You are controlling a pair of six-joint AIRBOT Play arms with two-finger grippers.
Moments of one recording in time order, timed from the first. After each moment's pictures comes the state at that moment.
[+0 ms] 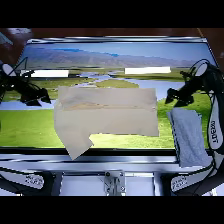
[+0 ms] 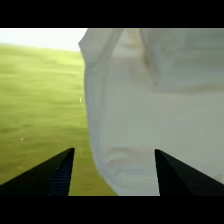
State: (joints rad) left arm 0.22 -1.64 1.54 1.36 -1.51 -1.48; right arm -0.20 -1.72 1.59 -1.39 1.56 1.51
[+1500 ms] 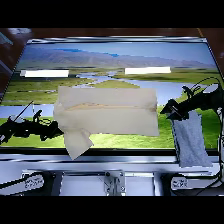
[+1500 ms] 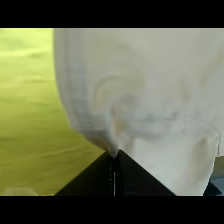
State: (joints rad) left arm 0.35 -1.34 0.60 0.90 -1.01 -1.26; right arm -0.32 -1.56 1.20 -1.03 1.44 1.41
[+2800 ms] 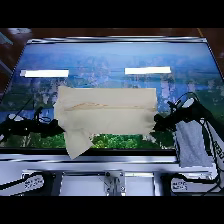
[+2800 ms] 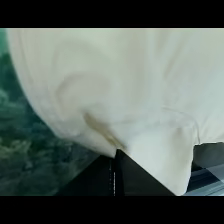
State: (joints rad) left arm 0.34 -1.31 0.63 0.82 -1.09 -1.17; right arm -0.17 -1.50 0.91 -1.09 1.24 1.45
